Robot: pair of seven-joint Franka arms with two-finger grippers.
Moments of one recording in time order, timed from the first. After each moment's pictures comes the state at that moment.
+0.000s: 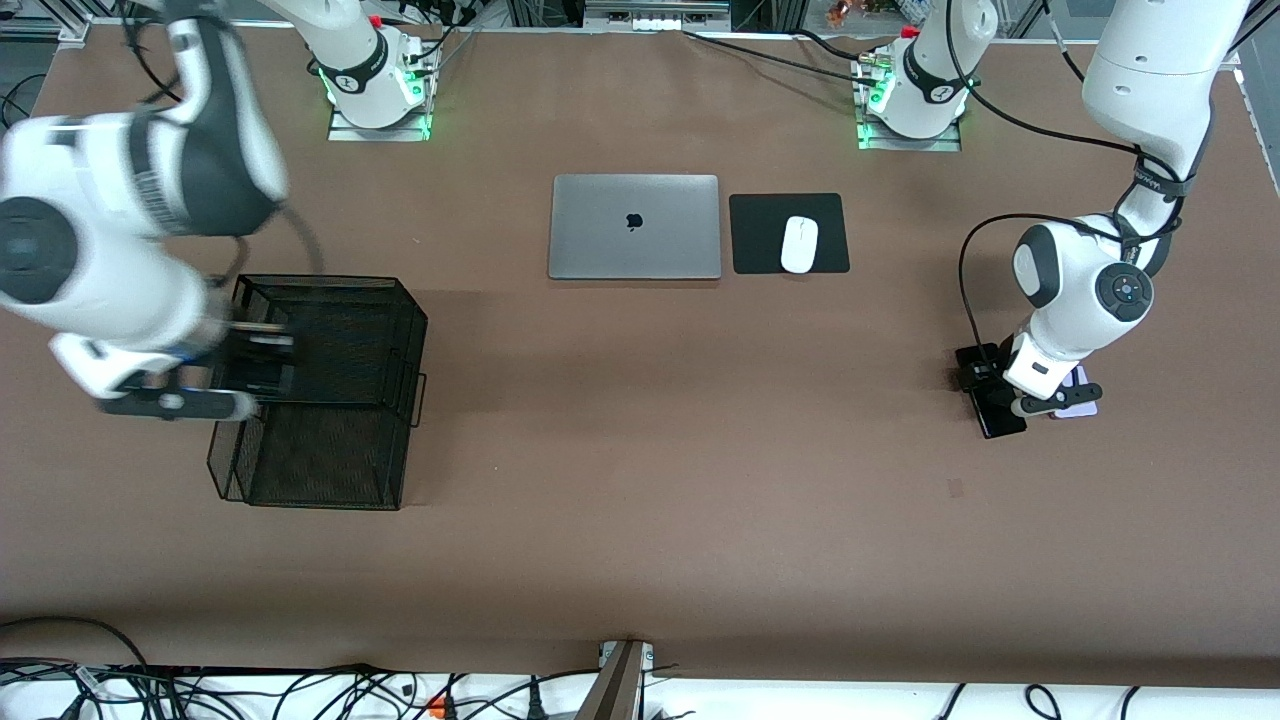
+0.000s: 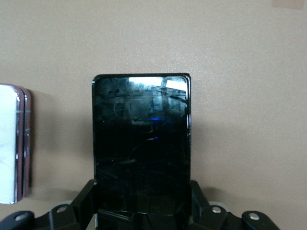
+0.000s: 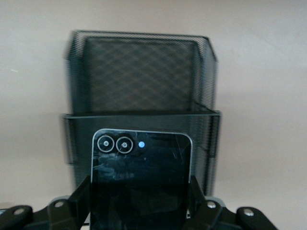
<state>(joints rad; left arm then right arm) 0.00 0.49 0.10 -2.20 -0.10 2.71 -0.05 0.26 0.32 -0.18 -1.54 -0.08 1.74 0.12</state>
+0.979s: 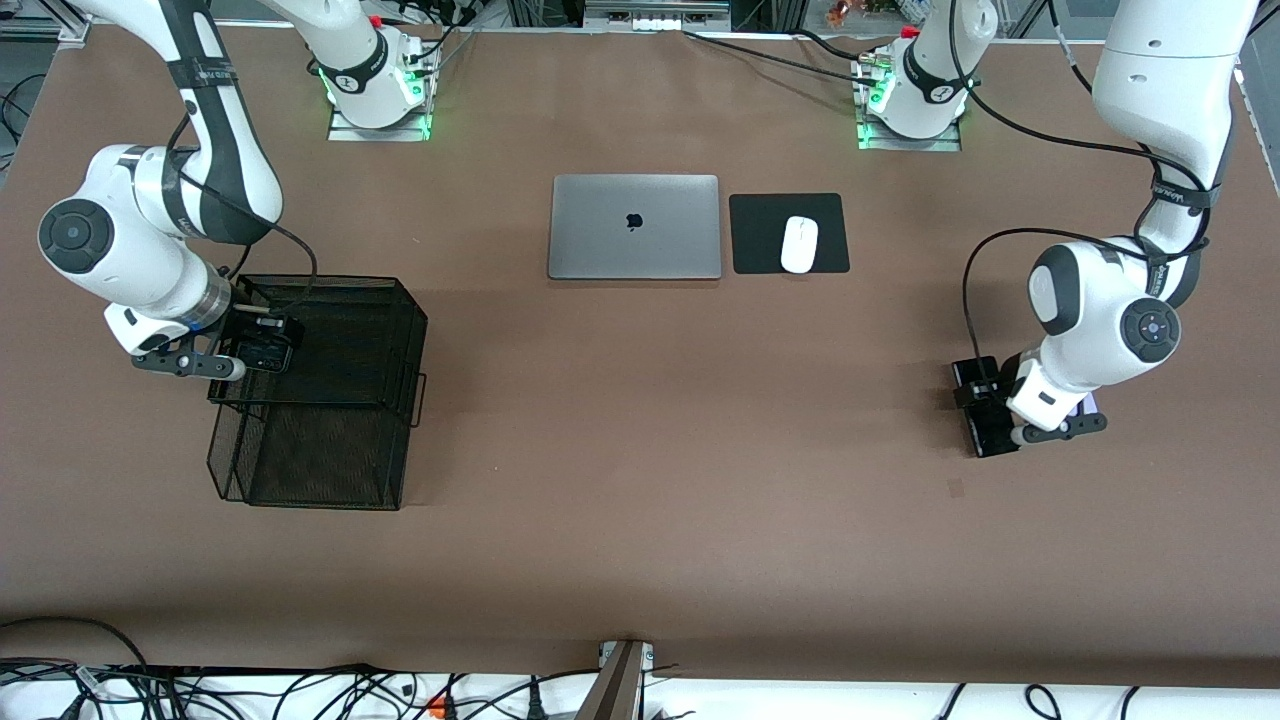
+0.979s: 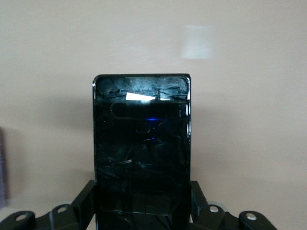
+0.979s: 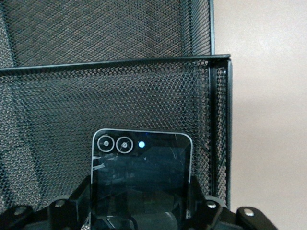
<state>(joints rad) 0.00 0.50 0.03 -1.96 -0.11 2.40 -0.08 0.26 0.21 -0.29 -2.12 0.01 2.28 0.07</state>
